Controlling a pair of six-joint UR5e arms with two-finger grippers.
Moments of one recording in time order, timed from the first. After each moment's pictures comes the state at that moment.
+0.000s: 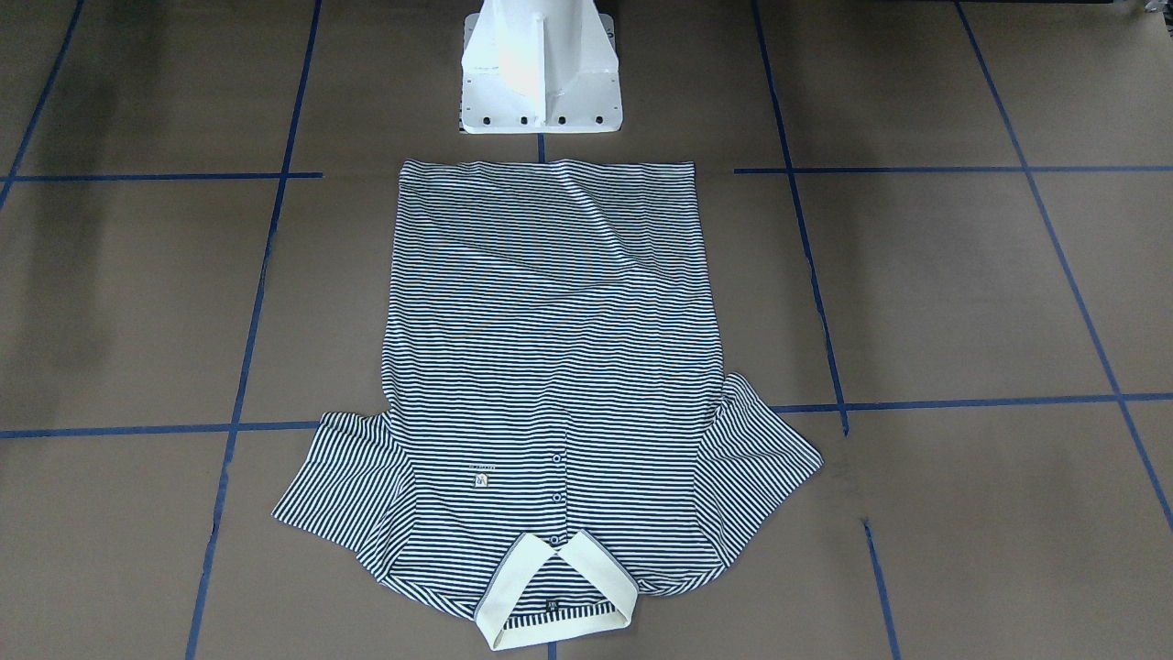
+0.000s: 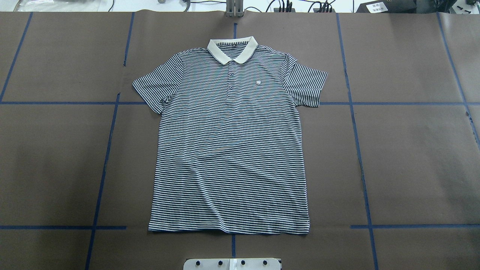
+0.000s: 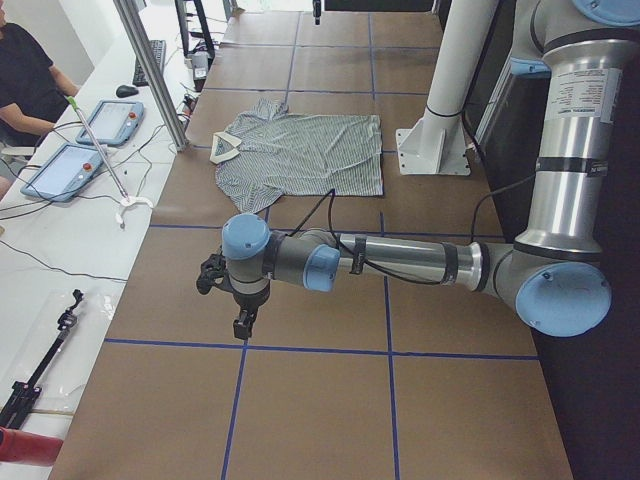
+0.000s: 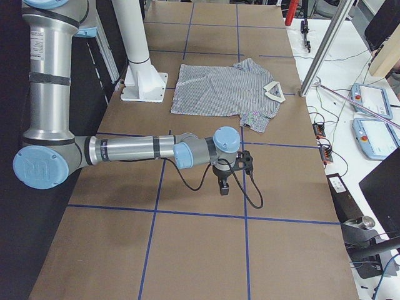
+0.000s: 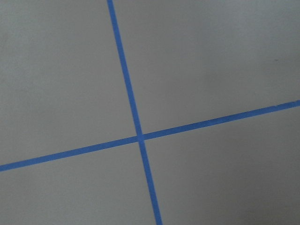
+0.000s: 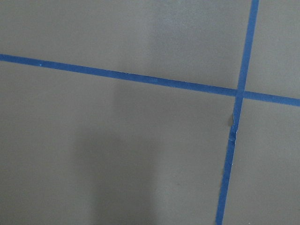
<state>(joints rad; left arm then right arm) -1.52 -1.62 -1.59 -1.72 -2.29 0.02 1.39 -1.66 1.73 -1.41 2.37 0.14</state>
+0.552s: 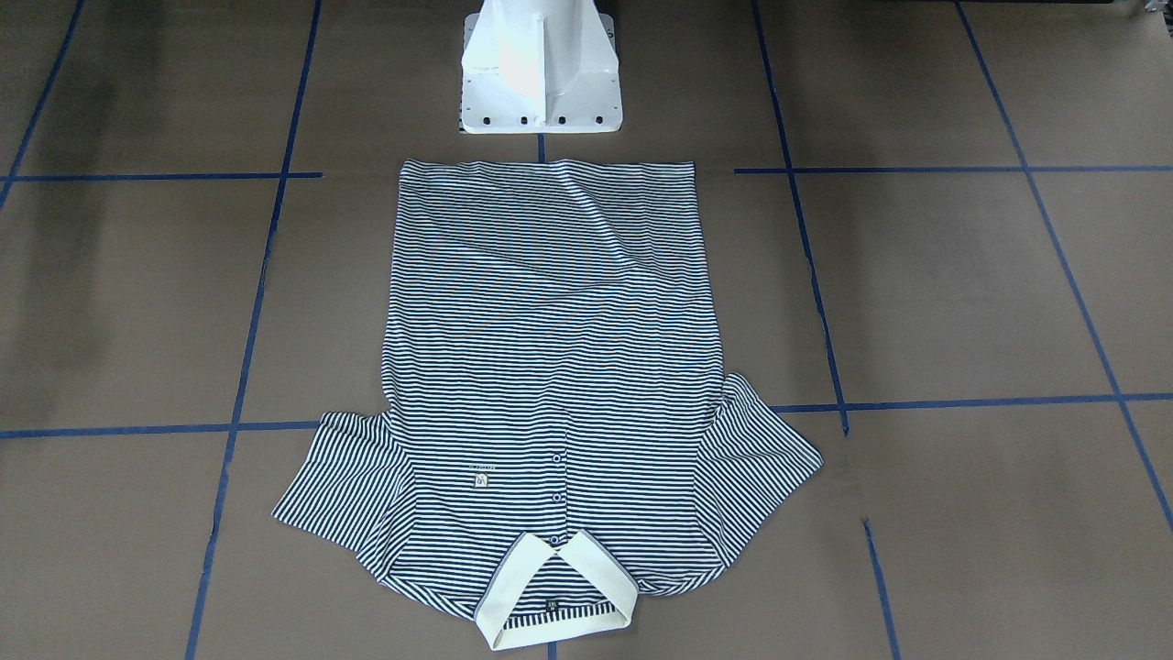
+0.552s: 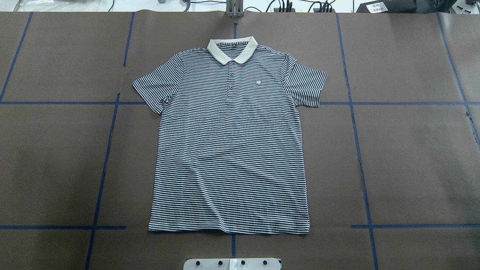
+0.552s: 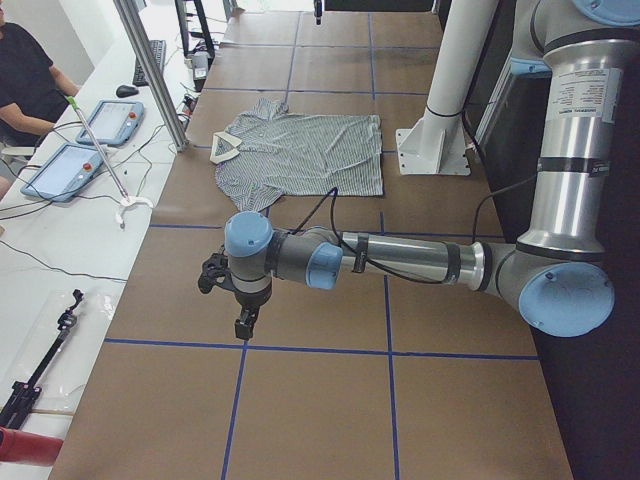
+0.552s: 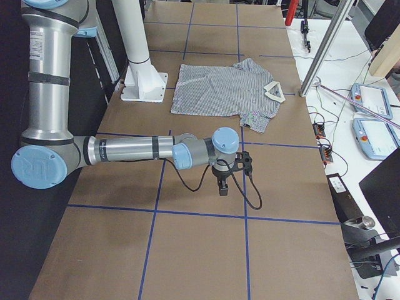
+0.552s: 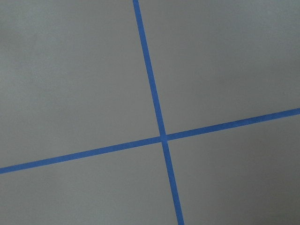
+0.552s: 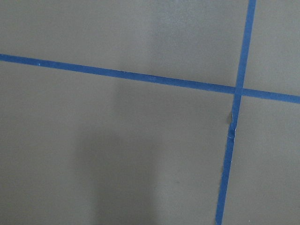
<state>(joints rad) -1.52 -1.61 -1.62 -1.70 -2.29 0.00 1.39 -1.67 1.73 -1.40 2.37 0.16</state>
